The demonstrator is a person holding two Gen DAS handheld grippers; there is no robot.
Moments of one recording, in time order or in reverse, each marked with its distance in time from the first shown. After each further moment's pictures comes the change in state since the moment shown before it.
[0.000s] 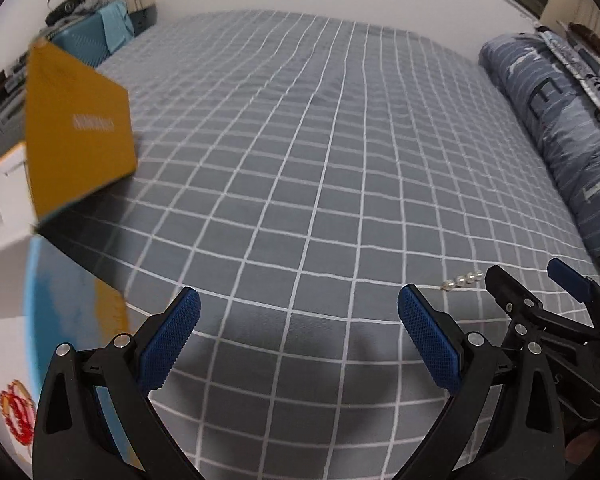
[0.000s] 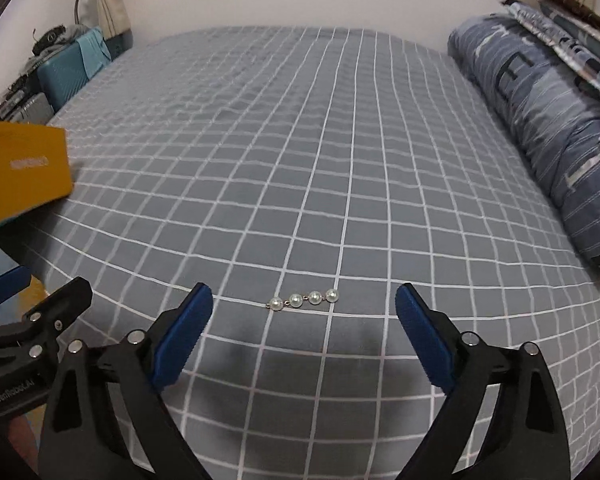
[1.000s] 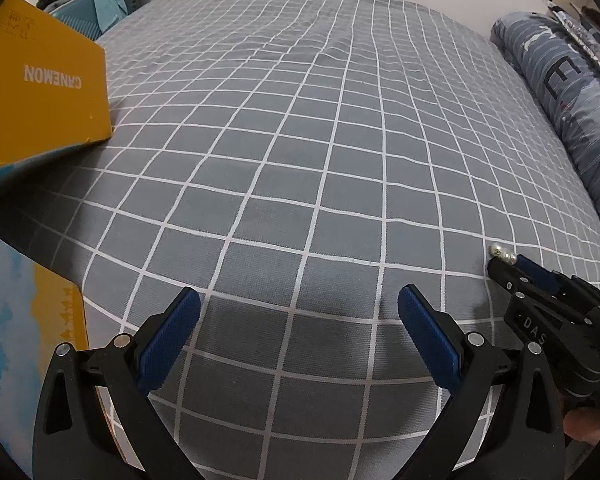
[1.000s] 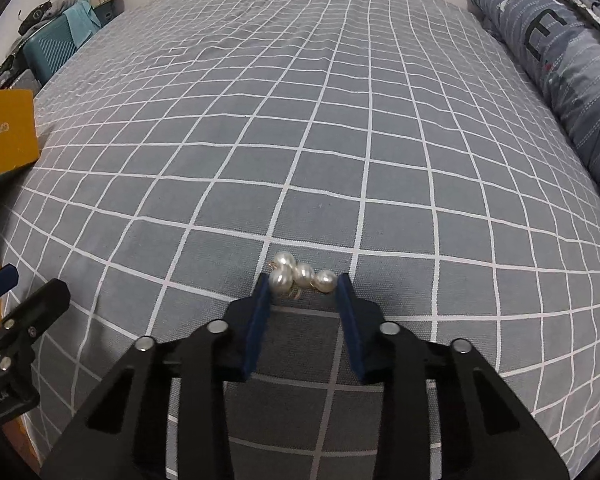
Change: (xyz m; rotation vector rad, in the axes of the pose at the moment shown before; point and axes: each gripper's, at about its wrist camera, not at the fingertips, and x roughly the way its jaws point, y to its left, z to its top) left arm 0.055 -0.001 -0.007 0.008 0.059 0.014; right arm 0.077 -0.008 -0.012 0.006 0.114 0.027
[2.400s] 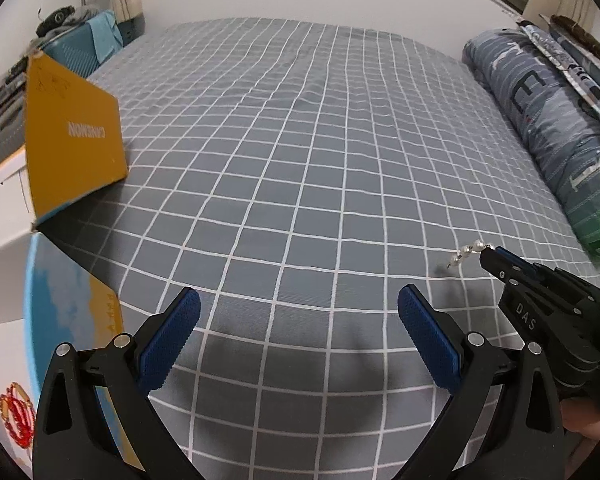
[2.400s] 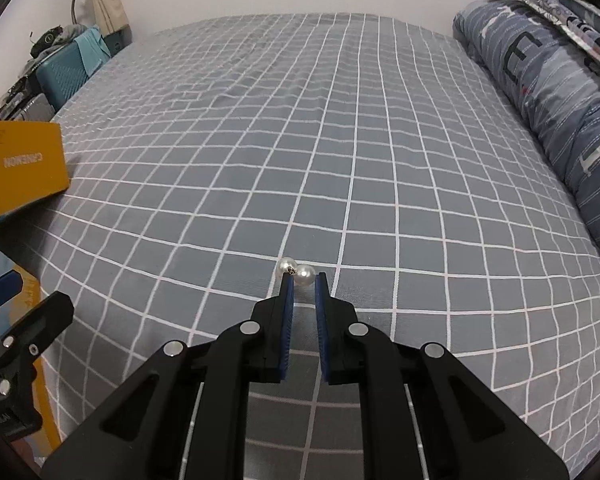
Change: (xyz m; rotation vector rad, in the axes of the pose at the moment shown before) left arm -0.081 -0.006 -0.002 0.043 -0.093 -0.050; right arm -0.081 -0.003 -0.001 0.019 -0.120 0.012
